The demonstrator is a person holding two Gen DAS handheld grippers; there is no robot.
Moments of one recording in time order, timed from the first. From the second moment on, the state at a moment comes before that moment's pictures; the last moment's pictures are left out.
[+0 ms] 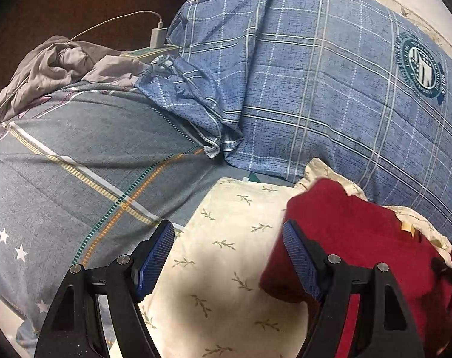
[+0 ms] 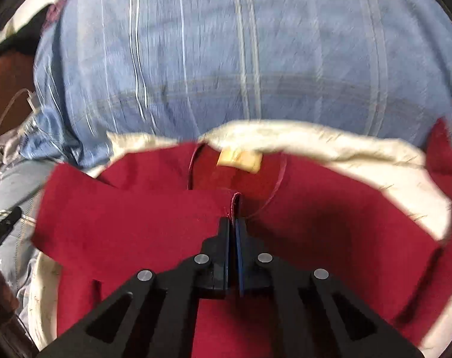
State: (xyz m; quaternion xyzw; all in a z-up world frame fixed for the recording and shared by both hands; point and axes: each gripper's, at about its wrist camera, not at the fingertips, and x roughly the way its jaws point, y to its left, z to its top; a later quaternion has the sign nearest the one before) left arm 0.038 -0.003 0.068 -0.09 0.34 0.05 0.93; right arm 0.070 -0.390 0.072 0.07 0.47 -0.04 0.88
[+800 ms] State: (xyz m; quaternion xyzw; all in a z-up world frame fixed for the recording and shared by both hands) left arm 0.043 -0.069 0.036 0.02 0.40 -0.01 0.92; right arm 0.060 -0.372 0.058 0.06 0.50 -0.01 0.86
